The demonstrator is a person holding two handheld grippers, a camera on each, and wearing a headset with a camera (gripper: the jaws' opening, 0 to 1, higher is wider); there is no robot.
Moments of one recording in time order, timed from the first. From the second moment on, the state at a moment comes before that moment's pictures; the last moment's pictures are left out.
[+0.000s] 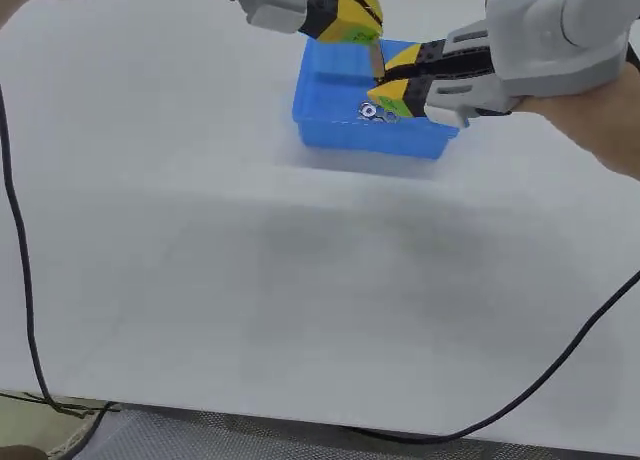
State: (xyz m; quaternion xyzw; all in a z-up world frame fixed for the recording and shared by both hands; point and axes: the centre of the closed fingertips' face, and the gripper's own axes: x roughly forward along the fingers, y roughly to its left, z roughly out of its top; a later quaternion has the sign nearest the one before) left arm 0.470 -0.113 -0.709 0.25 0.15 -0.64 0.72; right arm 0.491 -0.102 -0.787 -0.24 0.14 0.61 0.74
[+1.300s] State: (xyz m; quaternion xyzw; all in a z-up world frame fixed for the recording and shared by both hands) left arm 0.418 -0.090 -0.849 0.21 0.29 -0.60 0.72; right arm 0.421 -0.130 -0.871 -0.36 0.25 0.62 0.65
